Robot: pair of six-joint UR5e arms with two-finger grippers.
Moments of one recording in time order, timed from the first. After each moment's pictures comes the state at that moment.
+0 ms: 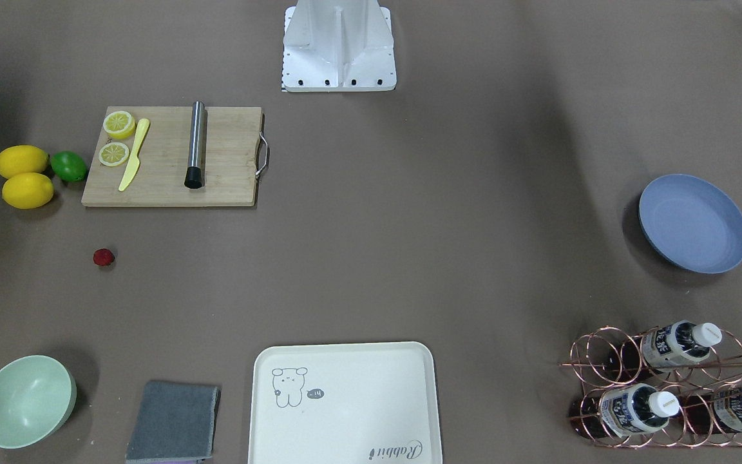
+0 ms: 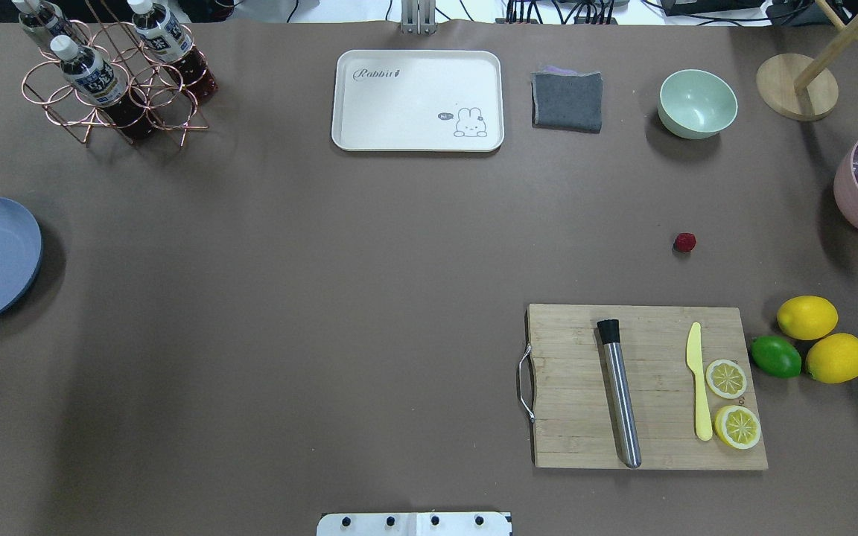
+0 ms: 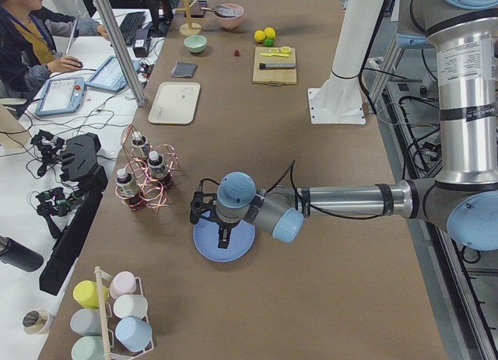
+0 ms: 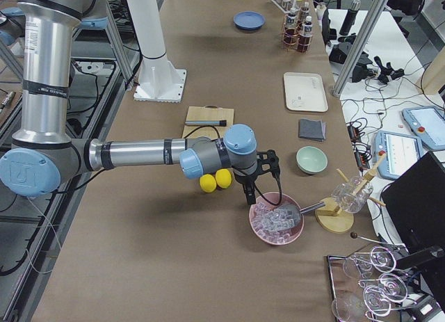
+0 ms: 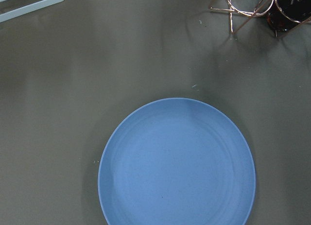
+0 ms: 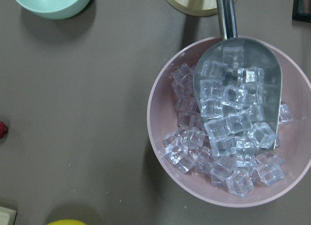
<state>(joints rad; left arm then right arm) -1.48 -1.39 -1.65 -2.15 -2.44 -0.36 1.45 -1.68 1.76 -1.28 2.35 0.17</state>
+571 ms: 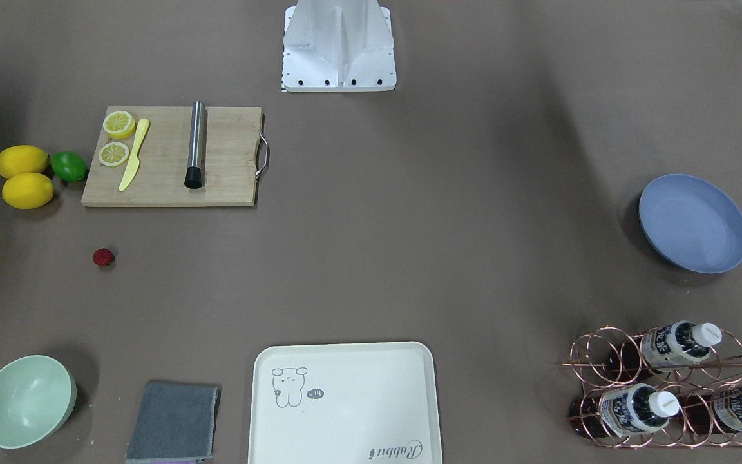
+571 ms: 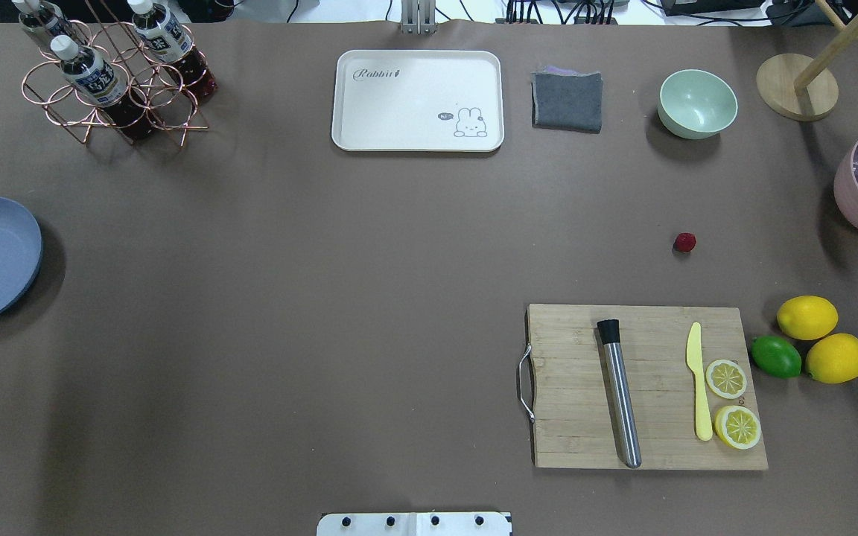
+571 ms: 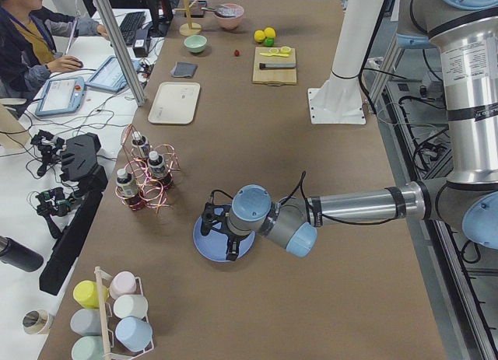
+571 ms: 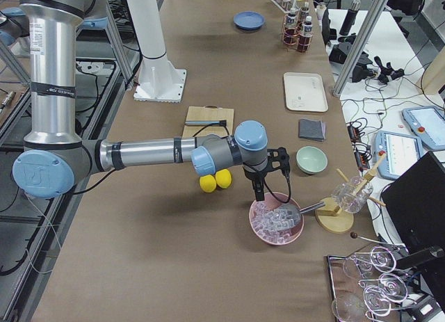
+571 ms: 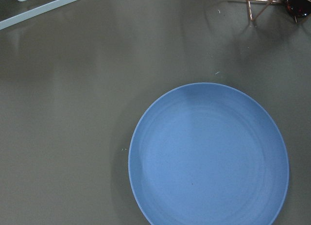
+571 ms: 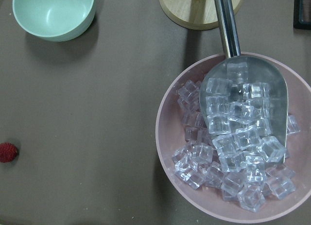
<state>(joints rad) -1.46 -1.35 -1.61 -2.23 -2.42 -0.37 1.46 -1.65 1.76 -1.29 2.37 0.23</state>
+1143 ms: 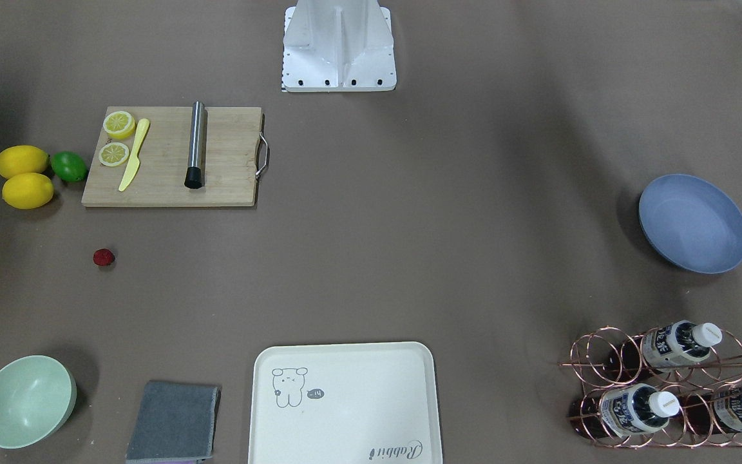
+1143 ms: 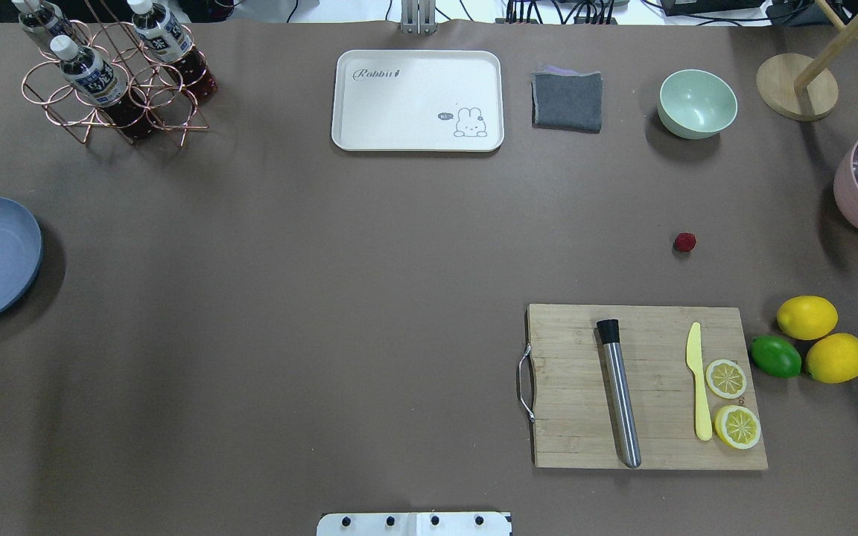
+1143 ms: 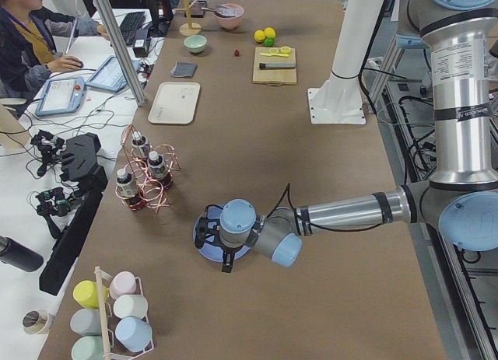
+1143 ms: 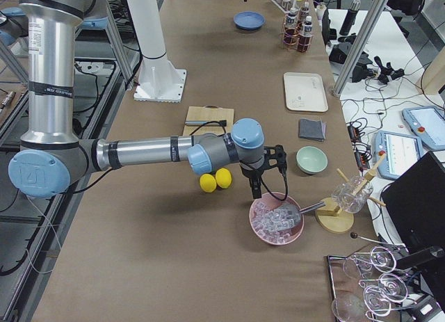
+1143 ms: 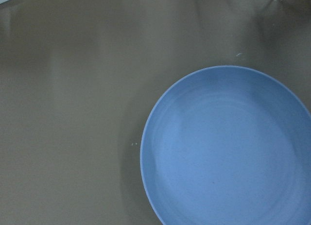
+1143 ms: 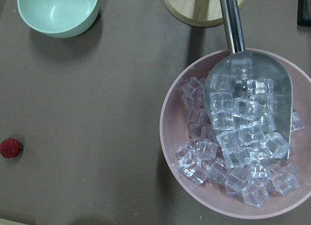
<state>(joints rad) -1.38 -1.46 -1.41 -2.27 -2.35 -0.36 1.45 -1.66 1.77 -1.29 2.37 0.23</state>
